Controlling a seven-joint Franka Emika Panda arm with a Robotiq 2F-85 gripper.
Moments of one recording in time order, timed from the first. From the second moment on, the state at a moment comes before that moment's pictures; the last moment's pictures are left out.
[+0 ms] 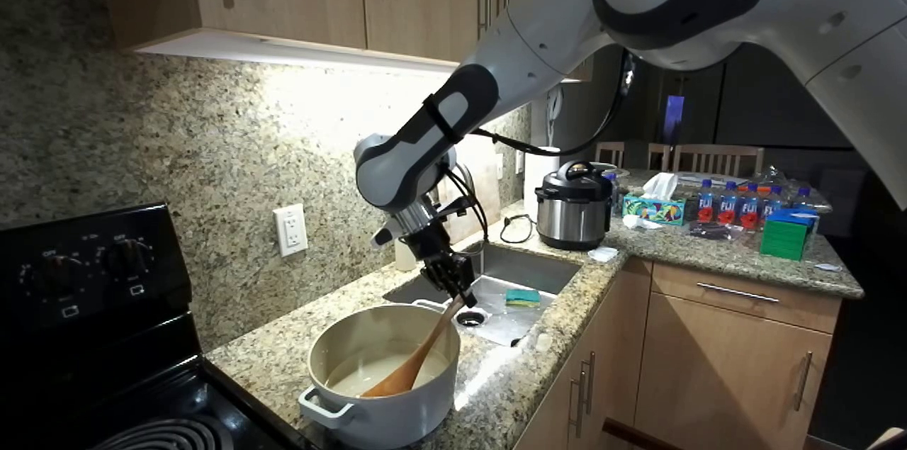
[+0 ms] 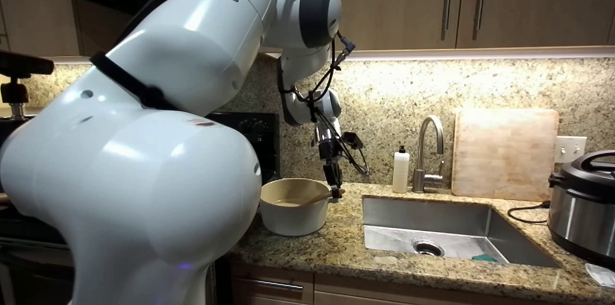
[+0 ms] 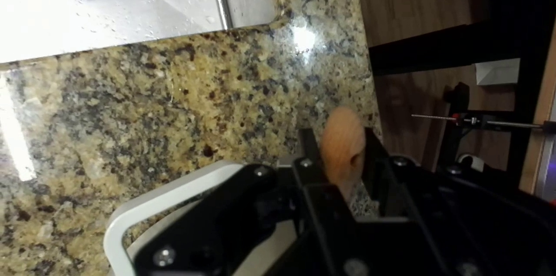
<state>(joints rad) 0.21 0.65 0.18 -1.57 -0.39 1.77 -1.35</state>
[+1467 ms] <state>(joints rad) 0.30 0.49 0.16 -1.71 -0.50 1.72 -0.84</state>
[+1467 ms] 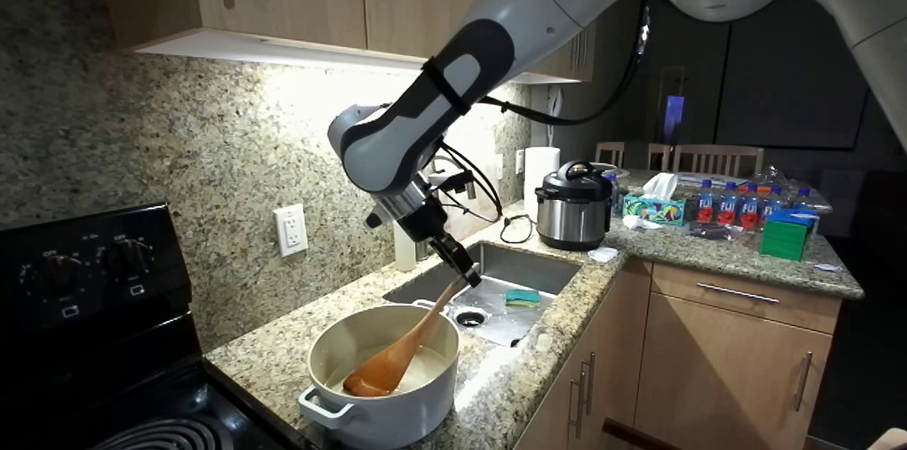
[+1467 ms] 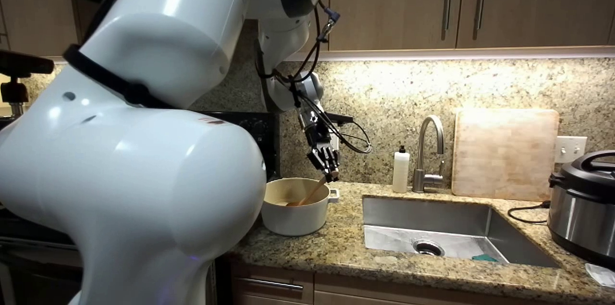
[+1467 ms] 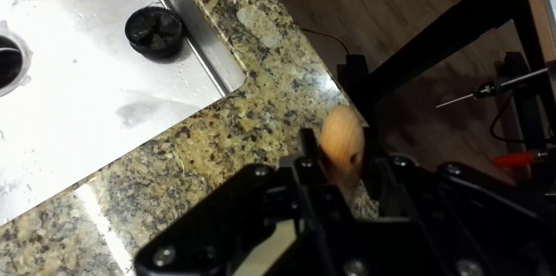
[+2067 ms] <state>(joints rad) 0.34 0.50 0.21 -1.73 -0.59 1.65 -0.77</state>
